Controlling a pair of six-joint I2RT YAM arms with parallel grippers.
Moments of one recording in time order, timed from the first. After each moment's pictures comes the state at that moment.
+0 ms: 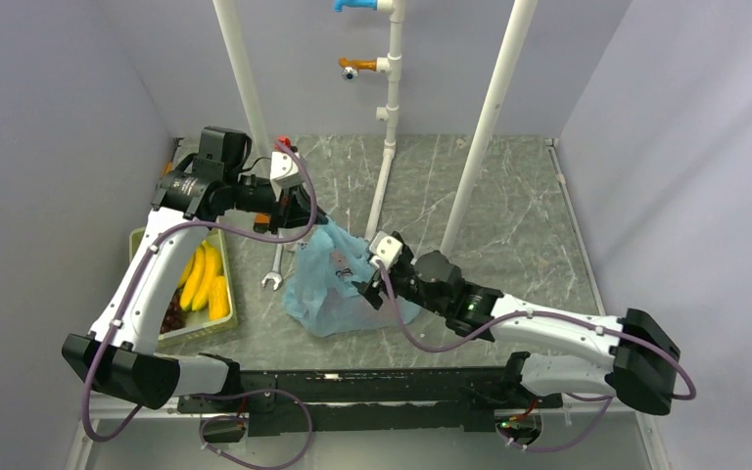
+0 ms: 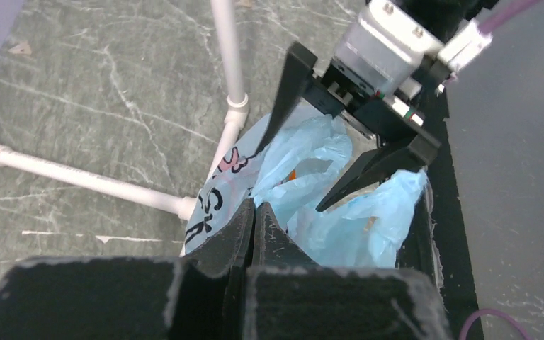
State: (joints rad) left arm -0.29 1.30 1.50 -0.93 1.10 0.67; right arm 1.06 1.15 0.62 0.32 0.13 -0.18
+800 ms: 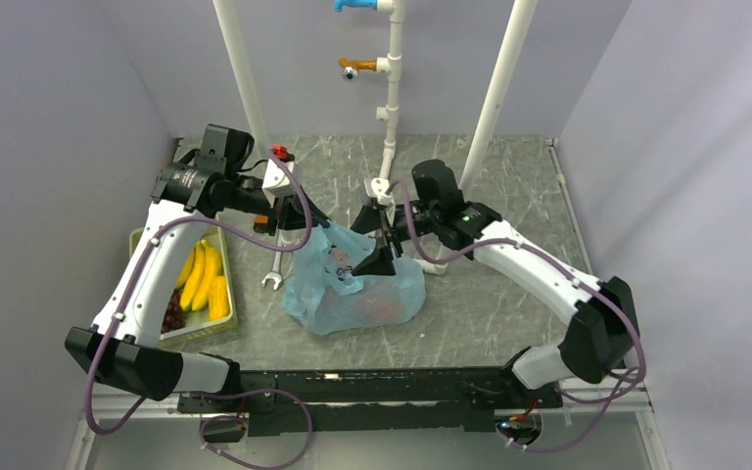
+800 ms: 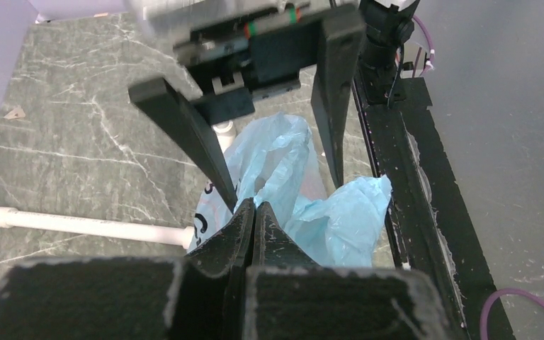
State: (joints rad) left arm -0.28 1.35 1.57 -1.10 1.23 0.95; right arm 0.67 1.41 1.19 -0.22 -1.03 -0.36
